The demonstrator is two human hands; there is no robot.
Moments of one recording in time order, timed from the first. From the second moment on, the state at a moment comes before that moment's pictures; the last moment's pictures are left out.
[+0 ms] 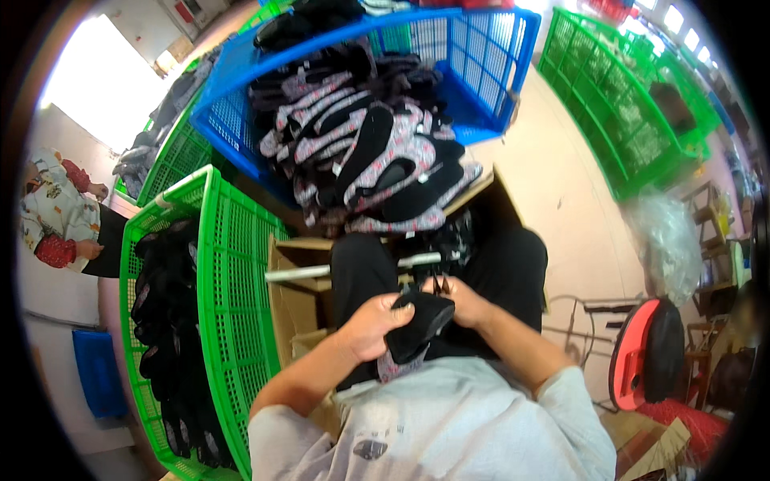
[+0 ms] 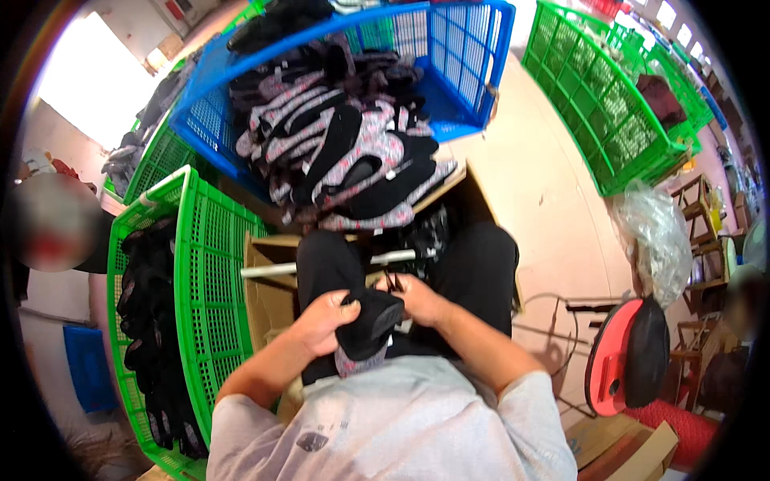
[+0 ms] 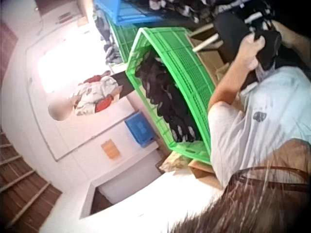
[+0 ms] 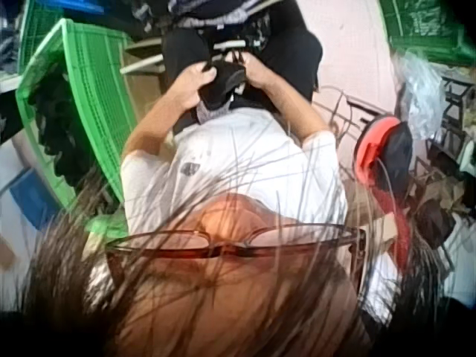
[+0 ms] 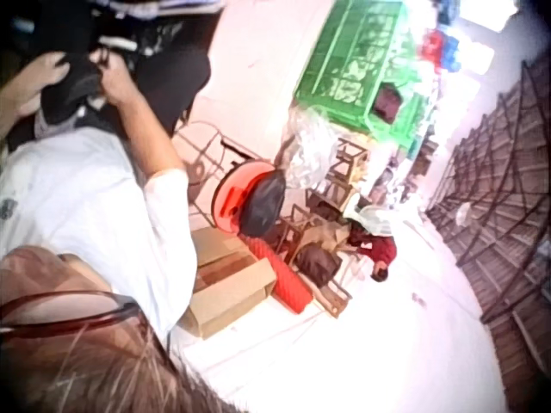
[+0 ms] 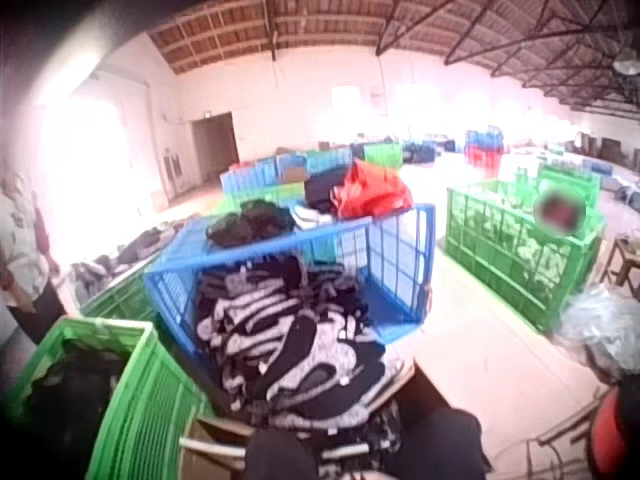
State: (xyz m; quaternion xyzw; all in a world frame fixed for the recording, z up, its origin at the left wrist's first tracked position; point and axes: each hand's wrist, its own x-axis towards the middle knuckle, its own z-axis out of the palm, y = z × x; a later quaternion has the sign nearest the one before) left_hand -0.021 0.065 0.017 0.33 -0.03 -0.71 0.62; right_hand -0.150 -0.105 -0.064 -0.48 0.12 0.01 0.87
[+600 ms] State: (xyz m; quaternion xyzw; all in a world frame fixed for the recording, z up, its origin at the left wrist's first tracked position) left_hand -0.078 0.030 0.017 0.43 -0.10 -0.42 0.79; right_hand -0.162 -0.067 -0.081 -0.29 0.23 -0.07 0.93
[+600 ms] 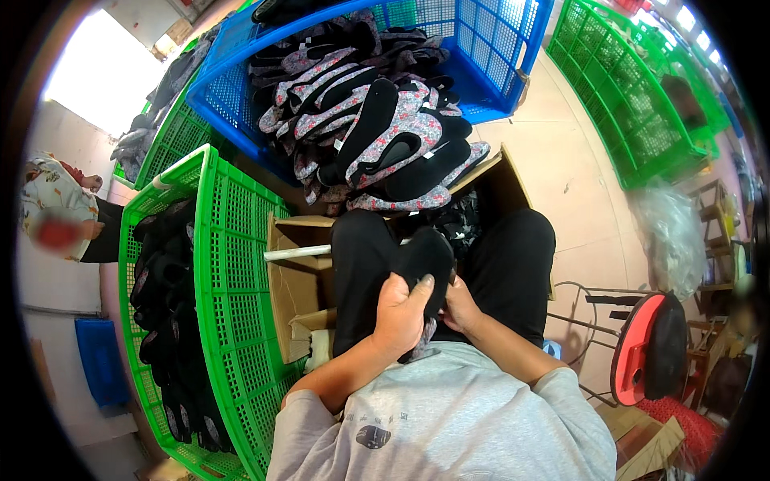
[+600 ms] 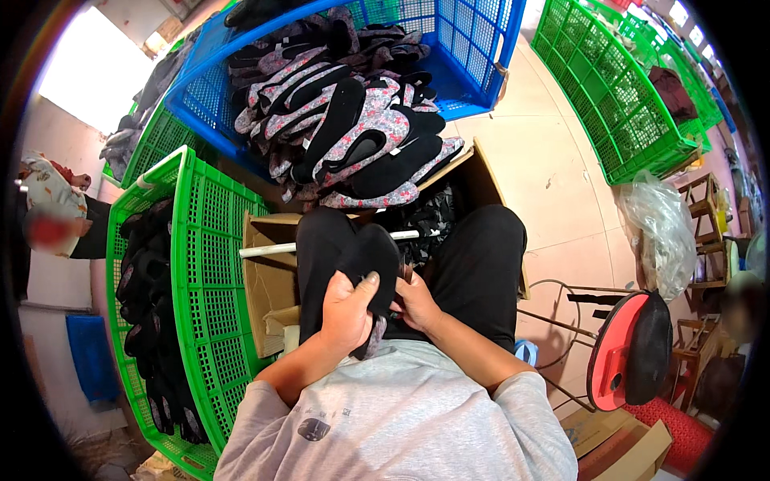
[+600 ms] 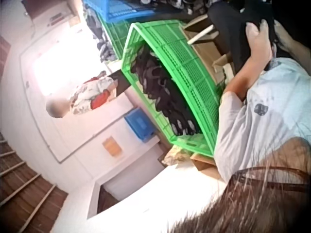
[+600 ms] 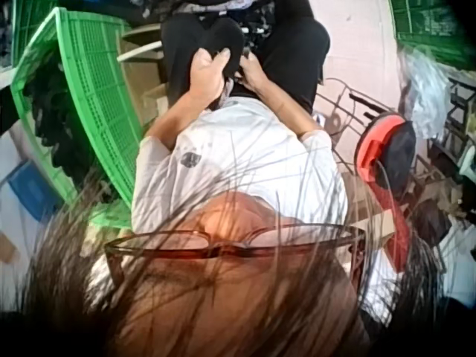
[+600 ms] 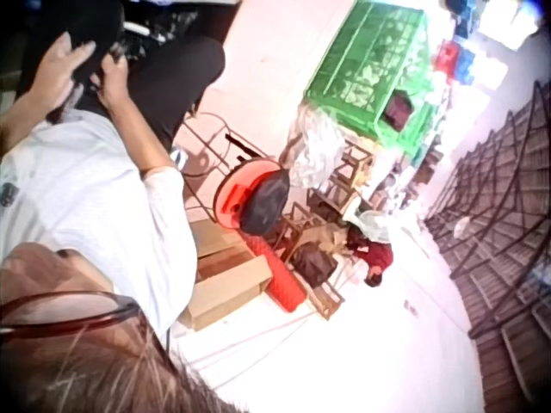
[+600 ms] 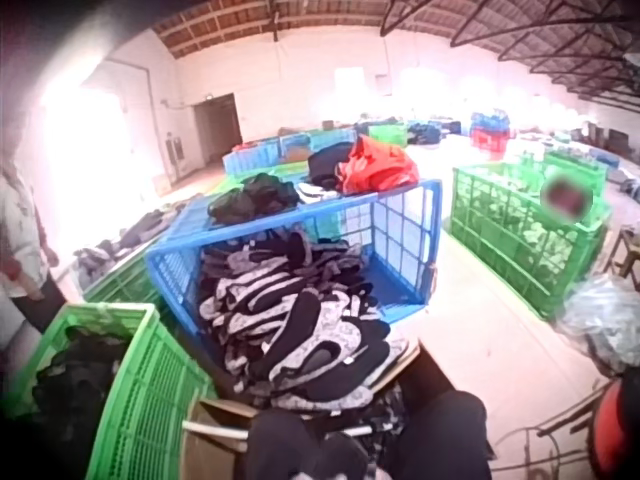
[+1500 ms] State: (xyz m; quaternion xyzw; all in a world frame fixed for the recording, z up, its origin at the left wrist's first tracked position) left_hand -0.047 0.034 -0.043 0.59 -0.07 -0.25 0.76; right_hand -0.165 -0.044 -0.086 -0.62 0.27 -0.13 0.73
